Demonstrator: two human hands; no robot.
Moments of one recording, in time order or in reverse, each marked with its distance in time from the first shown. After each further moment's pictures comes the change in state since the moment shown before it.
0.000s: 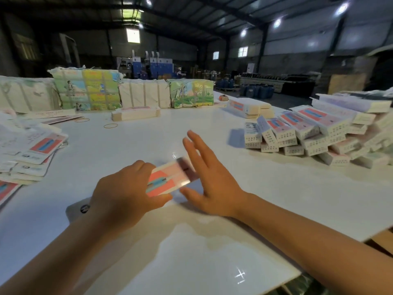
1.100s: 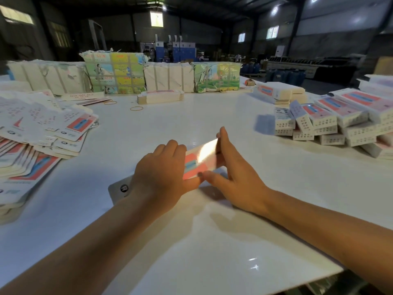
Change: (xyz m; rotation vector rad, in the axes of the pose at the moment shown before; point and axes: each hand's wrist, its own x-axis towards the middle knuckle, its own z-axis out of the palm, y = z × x) left_hand -0.005 0.017 0.008 0.109 0.111 0.098; right_hand -0.008 -0.020 0.013 0.396 -0.136 0.436
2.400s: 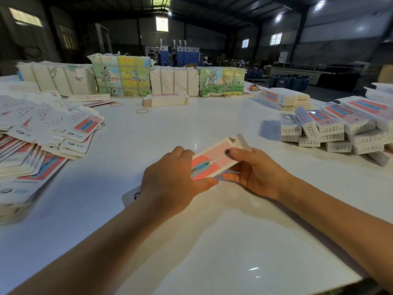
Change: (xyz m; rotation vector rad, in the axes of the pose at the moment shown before) left_hand 0.004 -0.001 -0.001 -0.193 -0.238 -0.242; right_hand 0.027 0.011 -0.025 1.065 0.012 0.483
